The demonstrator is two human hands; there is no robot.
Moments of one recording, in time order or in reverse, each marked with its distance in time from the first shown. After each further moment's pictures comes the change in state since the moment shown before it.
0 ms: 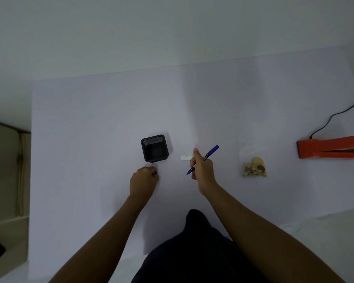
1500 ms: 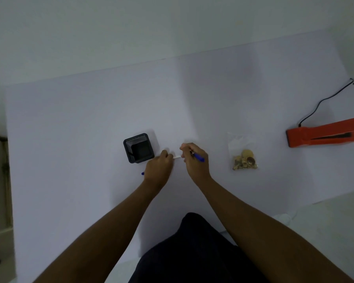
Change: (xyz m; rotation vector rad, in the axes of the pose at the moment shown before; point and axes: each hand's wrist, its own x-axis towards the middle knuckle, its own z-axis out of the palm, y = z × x) left_hand 0.038 0.074 0.037 0.367 -0.007 0.416; right_hand 0.037 0.016 -0.026 -0.270 -0.005 -0.547
